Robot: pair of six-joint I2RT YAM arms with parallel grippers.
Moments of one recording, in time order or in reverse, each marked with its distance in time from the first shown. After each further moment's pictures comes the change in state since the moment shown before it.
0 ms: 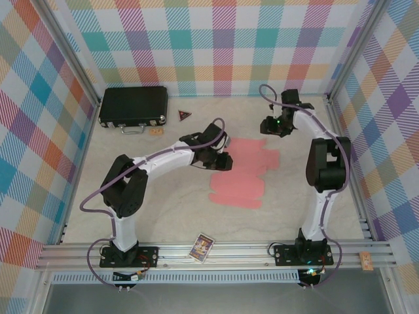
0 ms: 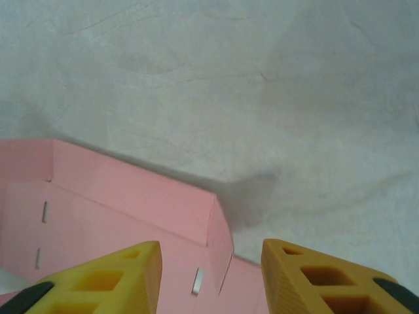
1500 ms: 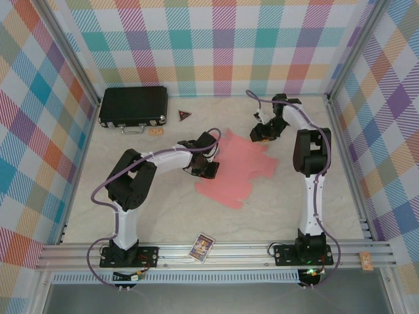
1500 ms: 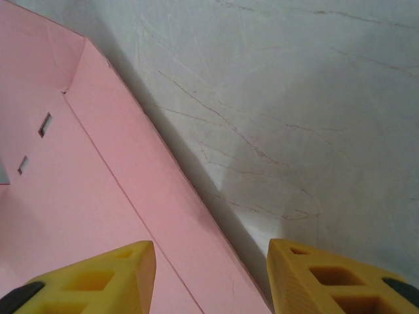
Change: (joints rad) left arm 0.080 0.085 -0.100 -0.007 -0.083 0.161; right arm 0.014 0.343 0.355 -0.338 -0.213 -0.335
